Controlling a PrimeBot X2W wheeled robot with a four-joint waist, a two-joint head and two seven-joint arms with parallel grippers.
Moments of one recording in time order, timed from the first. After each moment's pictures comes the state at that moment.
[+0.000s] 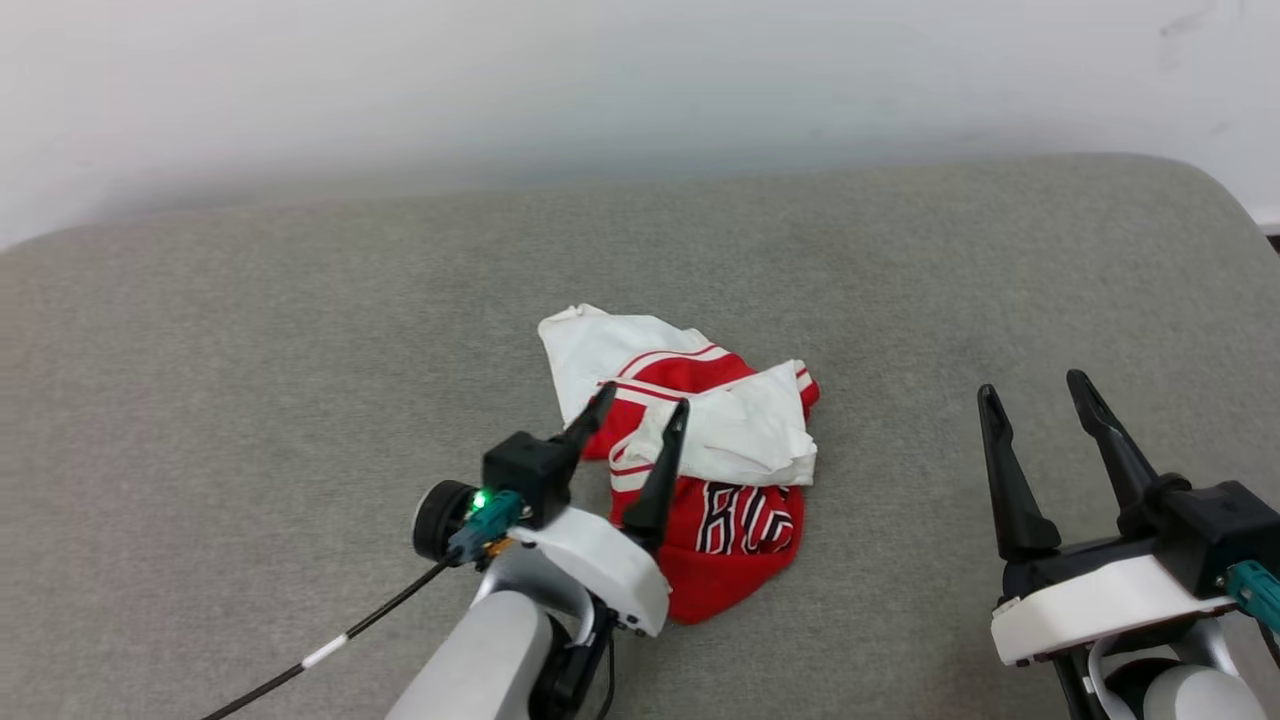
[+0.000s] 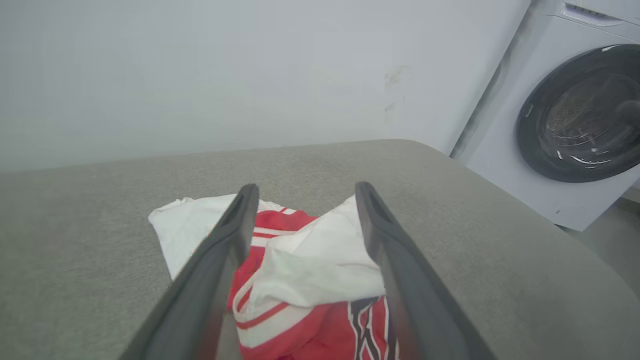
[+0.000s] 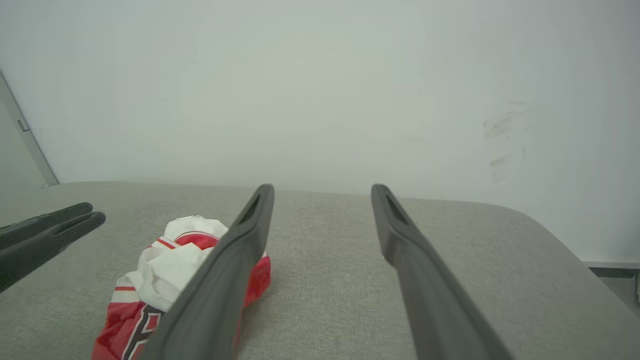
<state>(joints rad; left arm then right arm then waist) -0.37 0.05 -0.50 0.38 -0.40 -0.01 -0.20 -0.04 -0.05 0.02 -0.13 0.08 0.13 -0.05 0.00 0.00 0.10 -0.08</state>
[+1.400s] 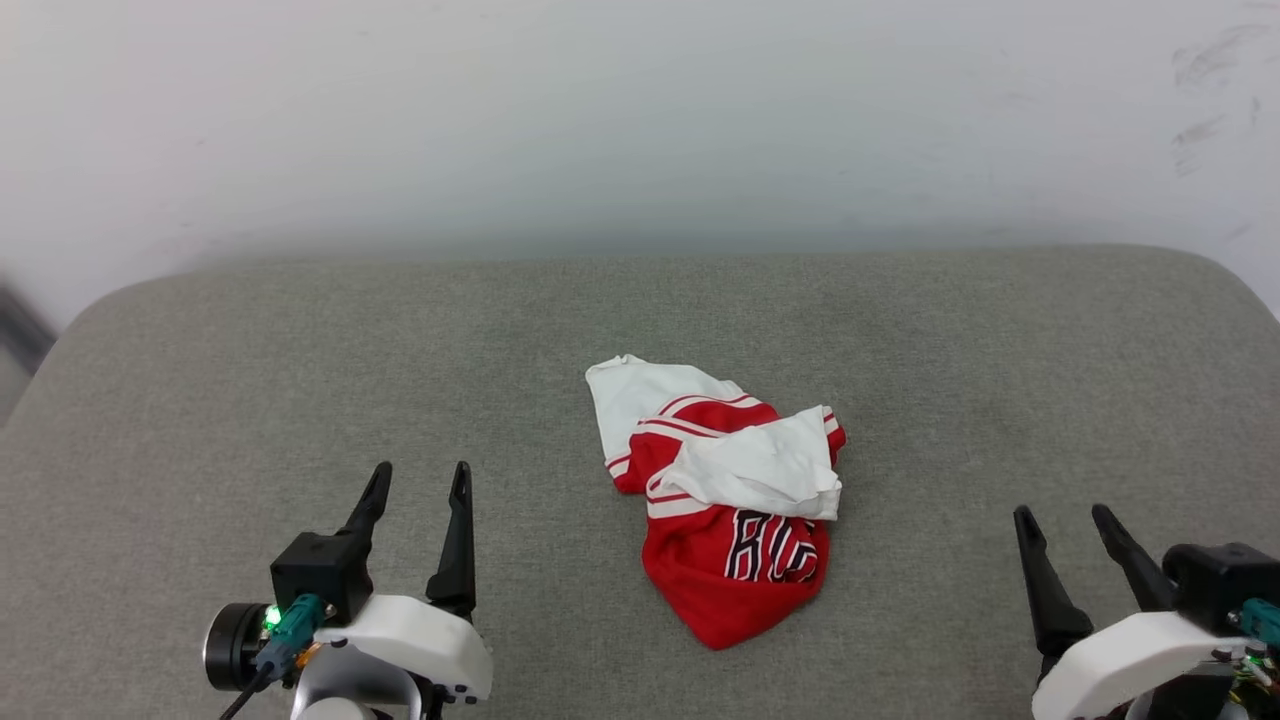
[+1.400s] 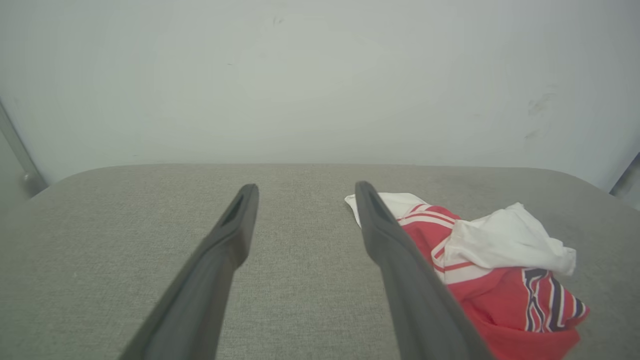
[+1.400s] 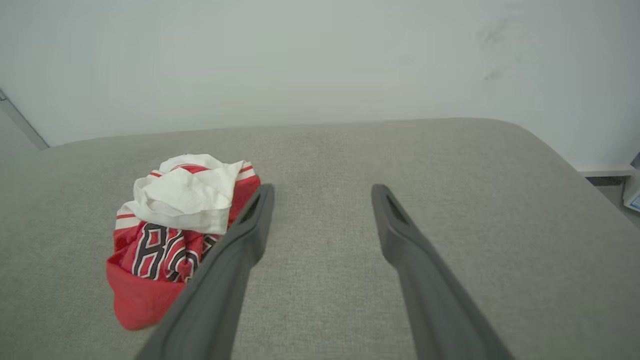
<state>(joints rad) -0.09 0.27 -0.33 0.10 -0.41 0.19 -0.17 0.08 -0.05 -0.06 -0.07 0.14 0.13 0.11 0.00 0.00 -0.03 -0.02</state>
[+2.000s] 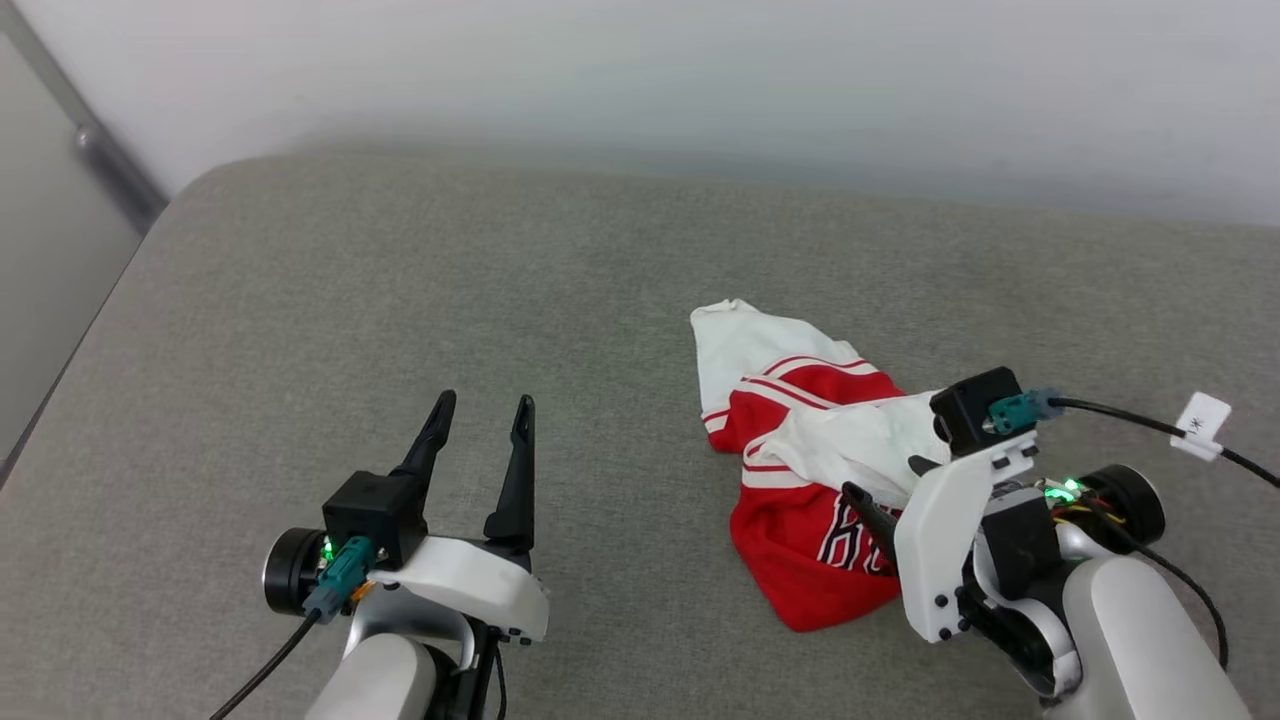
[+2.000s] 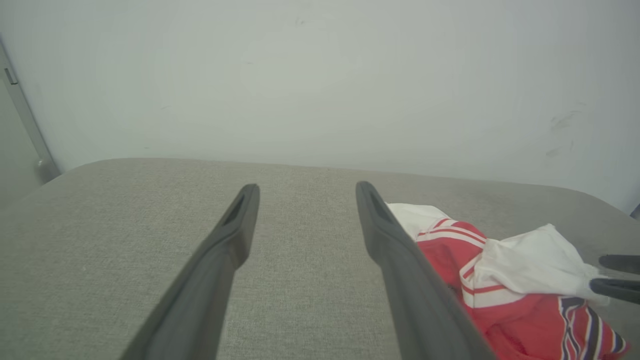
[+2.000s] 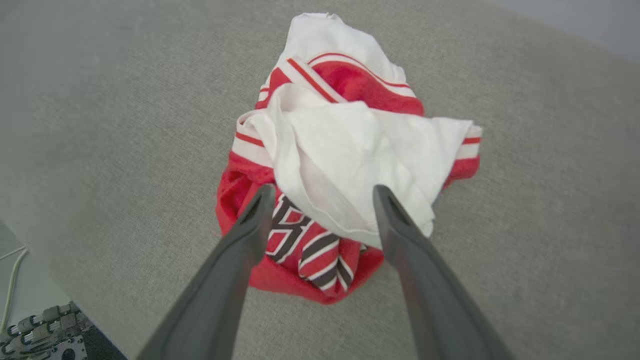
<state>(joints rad) -0.21 0.20 -0.38 0.14 -0.41 0.15 -0.21 -0.26 -0.12 0.21 0.06 0.22 0.13 0.70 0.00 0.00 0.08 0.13</state>
